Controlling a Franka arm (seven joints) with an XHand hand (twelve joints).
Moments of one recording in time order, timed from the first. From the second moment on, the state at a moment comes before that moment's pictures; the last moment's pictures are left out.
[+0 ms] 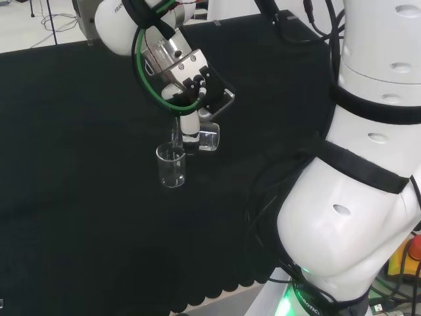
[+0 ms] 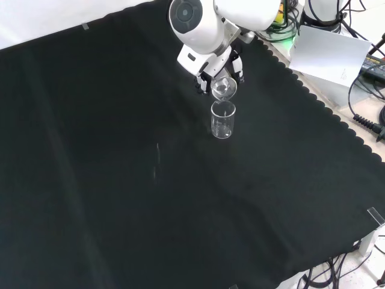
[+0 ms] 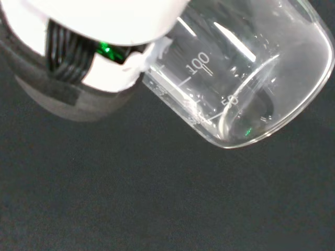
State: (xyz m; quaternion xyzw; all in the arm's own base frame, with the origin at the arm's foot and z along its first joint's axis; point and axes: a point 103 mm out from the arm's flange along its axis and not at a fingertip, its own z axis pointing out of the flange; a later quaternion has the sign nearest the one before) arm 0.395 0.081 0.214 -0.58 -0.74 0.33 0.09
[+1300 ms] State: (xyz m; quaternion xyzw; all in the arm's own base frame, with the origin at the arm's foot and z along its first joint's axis) arm 0.393 0.096 0.218 -0.58 -0.71 0.40 0.06
